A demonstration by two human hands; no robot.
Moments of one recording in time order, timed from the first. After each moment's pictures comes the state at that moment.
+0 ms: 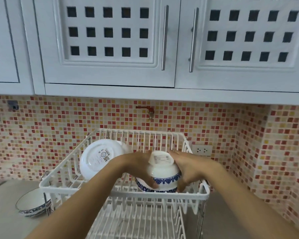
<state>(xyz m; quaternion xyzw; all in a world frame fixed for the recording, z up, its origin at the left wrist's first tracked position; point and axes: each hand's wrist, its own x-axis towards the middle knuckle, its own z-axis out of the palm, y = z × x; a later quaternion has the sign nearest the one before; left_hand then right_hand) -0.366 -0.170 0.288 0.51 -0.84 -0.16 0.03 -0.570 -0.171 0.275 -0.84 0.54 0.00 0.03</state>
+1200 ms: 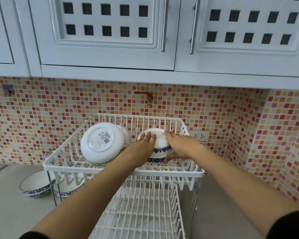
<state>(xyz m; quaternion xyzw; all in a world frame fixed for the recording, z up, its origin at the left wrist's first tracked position) -0.383 -0.178 0.241 0.54 -0.84 0.06 0.02 -0.550 -0.183 0.265 -0.81 0.57 0.03 -0.11</state>
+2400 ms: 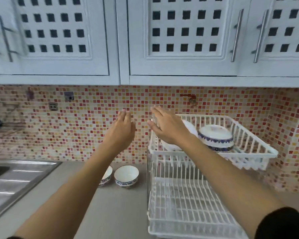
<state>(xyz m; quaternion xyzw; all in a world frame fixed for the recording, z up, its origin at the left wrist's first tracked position) -0.080 -0.094 0.288 0.61 -0.73 0.06 0.30 -0.253 -0.100 0.310 -0.82 0.50 -0.24 -0.15</state>
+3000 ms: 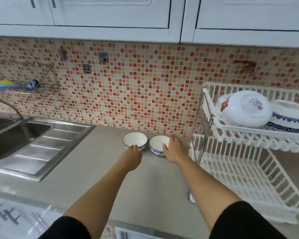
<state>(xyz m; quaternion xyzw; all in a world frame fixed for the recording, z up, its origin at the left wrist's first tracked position) 0.086 -0.122 0.089 0.71 -0.68 -0.15 0.10 -0.094 -0.162 0.100 -0.72 0.67 -0.14 0.10</state>
